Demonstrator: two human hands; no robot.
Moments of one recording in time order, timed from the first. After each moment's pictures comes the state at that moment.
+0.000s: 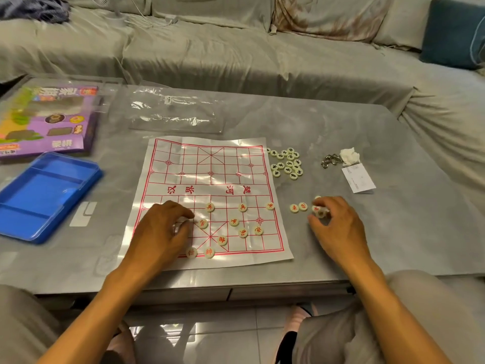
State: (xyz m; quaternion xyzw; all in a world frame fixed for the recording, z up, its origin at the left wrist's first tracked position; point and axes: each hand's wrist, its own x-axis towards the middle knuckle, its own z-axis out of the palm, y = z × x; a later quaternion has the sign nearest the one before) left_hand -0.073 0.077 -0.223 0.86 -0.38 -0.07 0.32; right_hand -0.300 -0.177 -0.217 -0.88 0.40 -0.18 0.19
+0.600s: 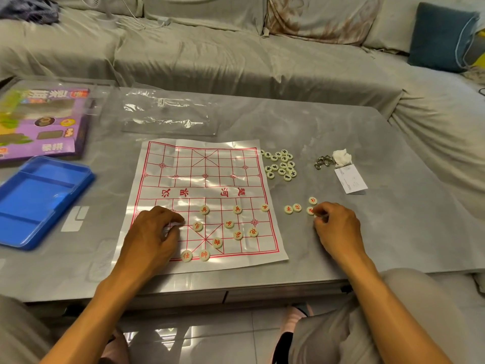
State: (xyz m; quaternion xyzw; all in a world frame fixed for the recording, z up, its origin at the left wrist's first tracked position) left_hand -0.069 0.082 -0.230 0.87 -0.38 -0.07 0.31; right_hand -0.302 -0.195 -0.227 -0.85 0.46 -0.17 0.17
